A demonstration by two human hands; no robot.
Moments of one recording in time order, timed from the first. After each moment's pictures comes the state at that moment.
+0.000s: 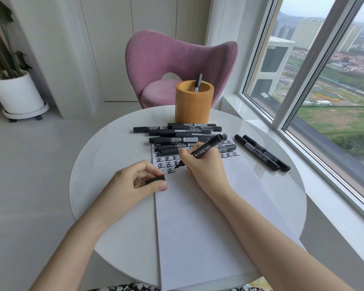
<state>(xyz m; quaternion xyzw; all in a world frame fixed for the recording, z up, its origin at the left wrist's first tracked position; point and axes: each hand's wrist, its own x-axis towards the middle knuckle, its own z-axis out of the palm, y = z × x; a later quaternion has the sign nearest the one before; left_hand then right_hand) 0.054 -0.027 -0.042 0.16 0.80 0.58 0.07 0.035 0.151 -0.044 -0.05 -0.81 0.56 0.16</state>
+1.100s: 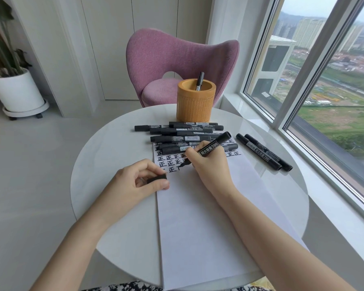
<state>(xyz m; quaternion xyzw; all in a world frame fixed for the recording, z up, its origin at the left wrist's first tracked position) 0.053 -0.027 -0.044 0.16 0.79 0.59 0.06 0.038 0.153 -0.041 -0.06 -0.81 0.56 0.18</state>
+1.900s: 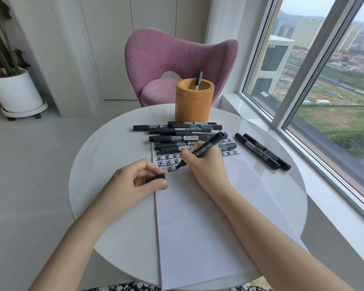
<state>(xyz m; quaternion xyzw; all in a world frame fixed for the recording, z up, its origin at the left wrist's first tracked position) 0.053 -0.027 -0.045 0.17 0.79 0.59 0.07 0.036 0.150 -0.044 -0.04 -0.82 0.55 0.19</state>
